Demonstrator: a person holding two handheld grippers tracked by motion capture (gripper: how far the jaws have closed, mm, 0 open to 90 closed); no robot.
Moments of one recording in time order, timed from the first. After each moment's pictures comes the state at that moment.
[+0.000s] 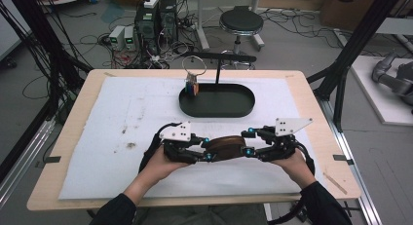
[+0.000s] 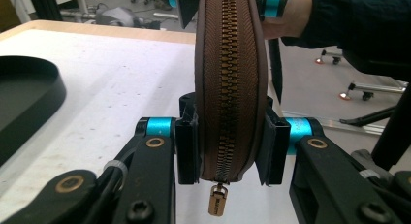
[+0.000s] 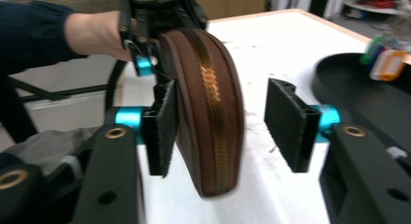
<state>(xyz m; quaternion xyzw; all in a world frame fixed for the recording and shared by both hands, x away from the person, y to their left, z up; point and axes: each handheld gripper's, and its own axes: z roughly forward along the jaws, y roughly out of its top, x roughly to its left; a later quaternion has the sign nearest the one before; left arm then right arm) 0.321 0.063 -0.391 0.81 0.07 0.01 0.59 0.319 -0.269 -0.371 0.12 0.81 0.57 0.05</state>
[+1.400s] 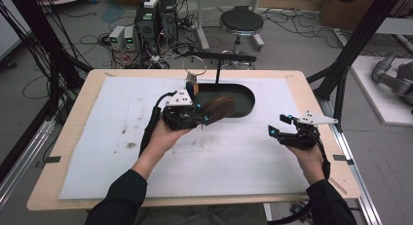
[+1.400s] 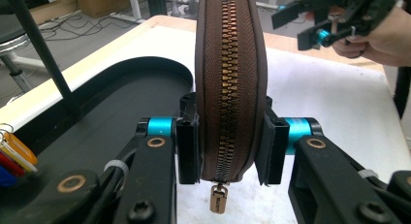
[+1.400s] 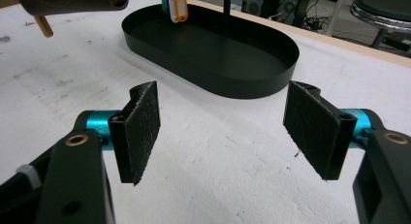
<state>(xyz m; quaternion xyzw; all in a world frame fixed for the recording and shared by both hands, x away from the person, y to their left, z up) 0.381 0.063 -0.349 0.81 0.19 0.13 0.54 0.344 -0.342 -0.395 0.36 0.77 0.49 0.22</state>
